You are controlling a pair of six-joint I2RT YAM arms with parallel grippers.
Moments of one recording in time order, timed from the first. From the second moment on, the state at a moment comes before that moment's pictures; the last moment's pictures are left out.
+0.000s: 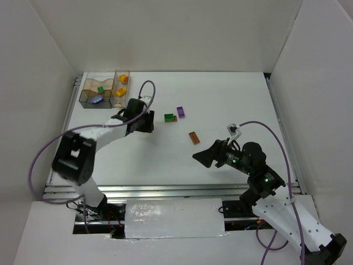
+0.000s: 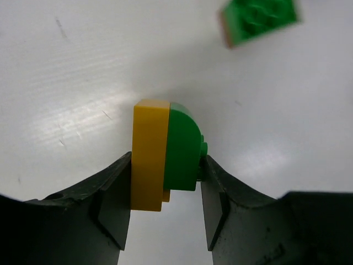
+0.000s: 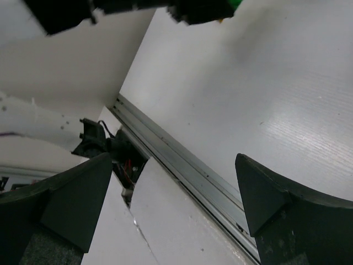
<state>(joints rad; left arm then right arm) -0.37 1.78 1.13 -0.20 -0.01 -0.19 0.56 0.49 0.46 -0.18 -0.37 0.73</state>
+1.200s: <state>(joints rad) -0.92 1.03 0.79 -0.03 0.26 0.00 0.86 0.85 0.73 -0.15 -0.06 0.93</state>
